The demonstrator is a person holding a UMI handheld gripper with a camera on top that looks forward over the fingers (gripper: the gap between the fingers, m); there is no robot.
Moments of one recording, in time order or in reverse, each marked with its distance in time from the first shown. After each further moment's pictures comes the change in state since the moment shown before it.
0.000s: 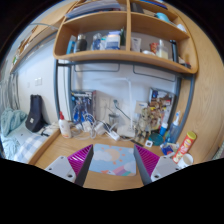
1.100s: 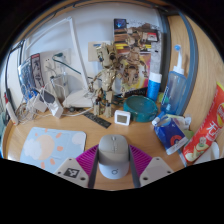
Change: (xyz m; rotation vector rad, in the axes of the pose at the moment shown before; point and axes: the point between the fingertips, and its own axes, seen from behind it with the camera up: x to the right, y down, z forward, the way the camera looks) arm 0.204 0.182 0.268 -0.263 0.104 0.146
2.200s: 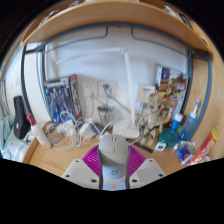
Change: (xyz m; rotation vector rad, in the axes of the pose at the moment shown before) arm -0.195 -0.118 -0.108 0.127 -0.042 -0.050
